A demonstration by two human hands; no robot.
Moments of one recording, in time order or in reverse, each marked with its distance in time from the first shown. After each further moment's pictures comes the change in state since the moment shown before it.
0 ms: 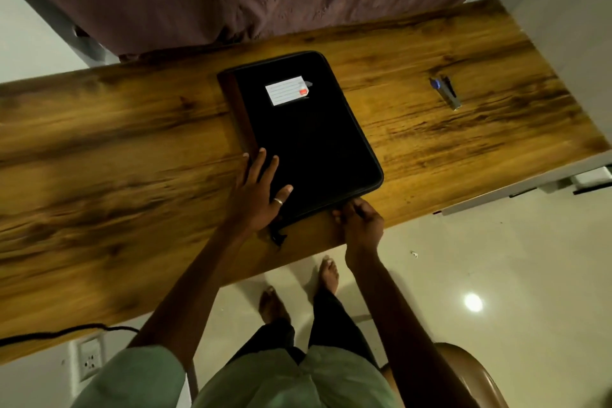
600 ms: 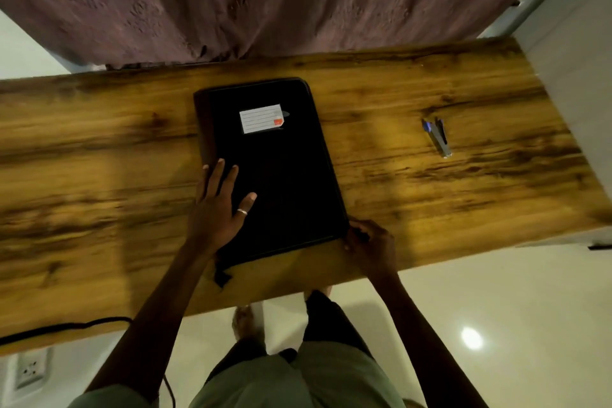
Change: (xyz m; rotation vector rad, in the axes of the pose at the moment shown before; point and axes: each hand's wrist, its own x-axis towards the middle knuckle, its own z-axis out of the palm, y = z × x) left_hand 0.044 0.029 0.007 0.032 0.226 -0.201; right_hand 0.133 -0.062 -0.077 -0.774 -0.389 -0.479
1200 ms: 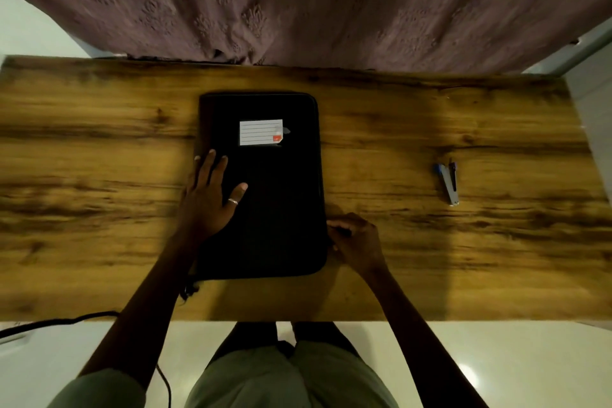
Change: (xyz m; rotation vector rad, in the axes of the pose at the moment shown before) left_hand 0.039 0.019 0.009 0.036 0.112 -0.161; right_hand 0.096 -0.011 -0.014 0.024 -0.350 -0.100
